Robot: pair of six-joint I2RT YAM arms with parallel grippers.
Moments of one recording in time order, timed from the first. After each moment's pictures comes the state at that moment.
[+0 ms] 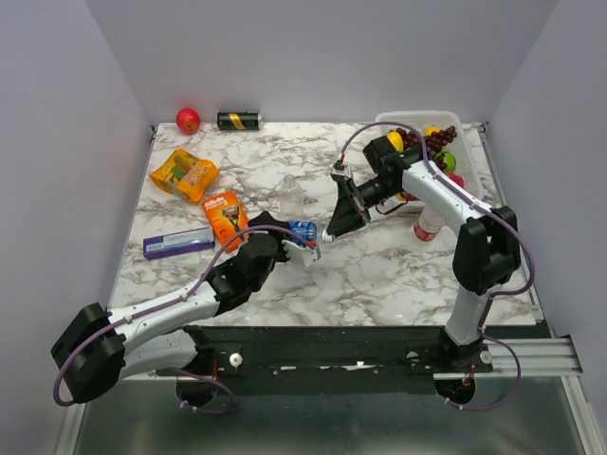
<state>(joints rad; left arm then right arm) -0.89 1.06 0.53 0.15 -0.48 0.99 0.44 1.84 1.58 -1.07 -1.23 0.14</state>
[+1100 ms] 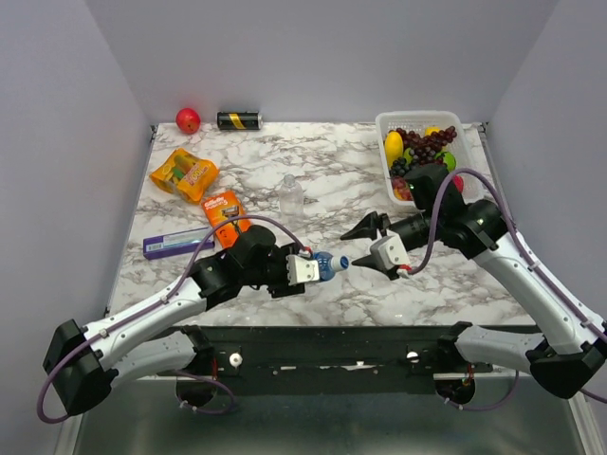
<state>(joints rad) -0.86 0.96 0.67 -0.34 0.34 0.58 0.63 1.13 1.31 -0.98 -0.96 -1.48</state>
